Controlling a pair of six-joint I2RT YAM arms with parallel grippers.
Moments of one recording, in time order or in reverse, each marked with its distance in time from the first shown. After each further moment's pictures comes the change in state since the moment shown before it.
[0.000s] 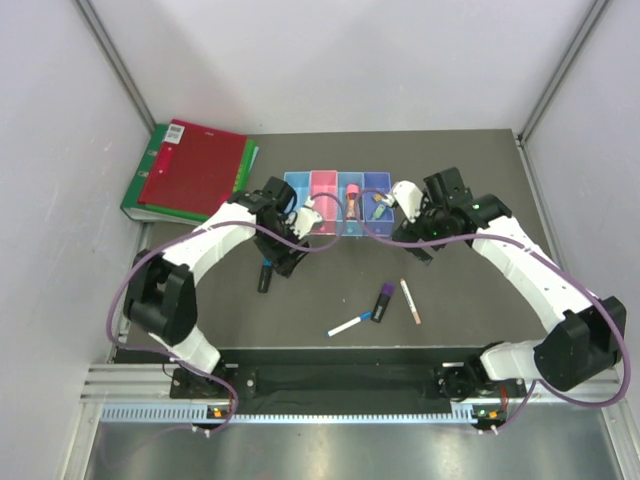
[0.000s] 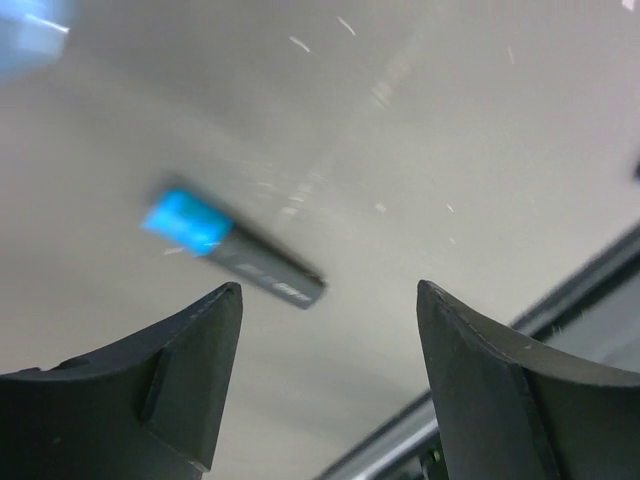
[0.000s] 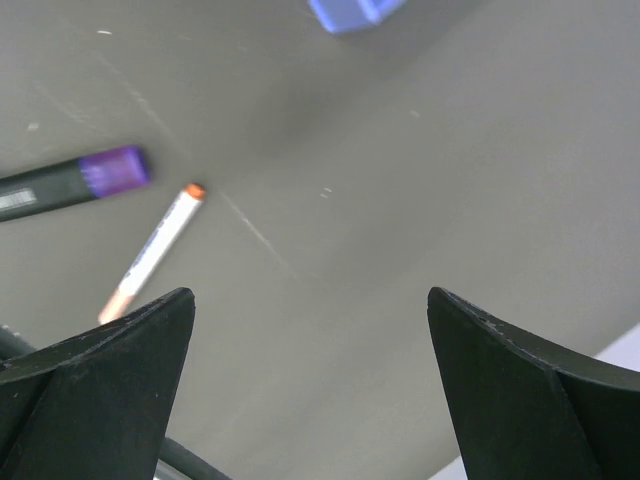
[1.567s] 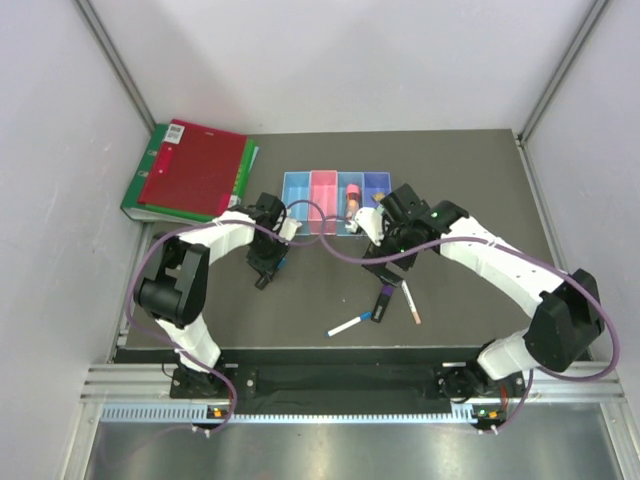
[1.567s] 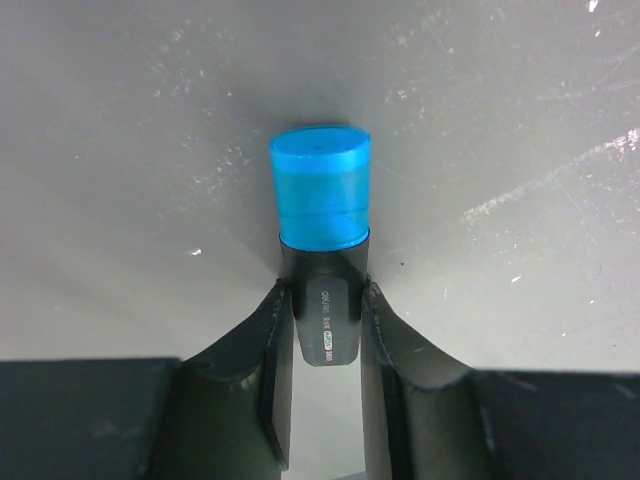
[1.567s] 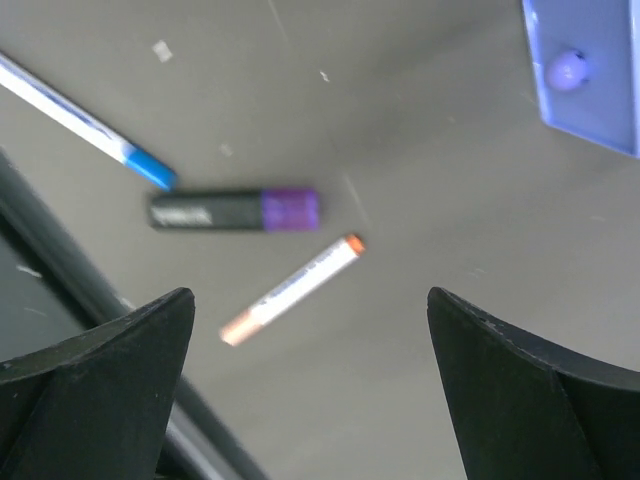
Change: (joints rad) left arm 0.102 0.090 -0.163 0.230 -0.147 -0.222; right arm 0.245 0.113 -0.007 -0.024 -0.093 0.065
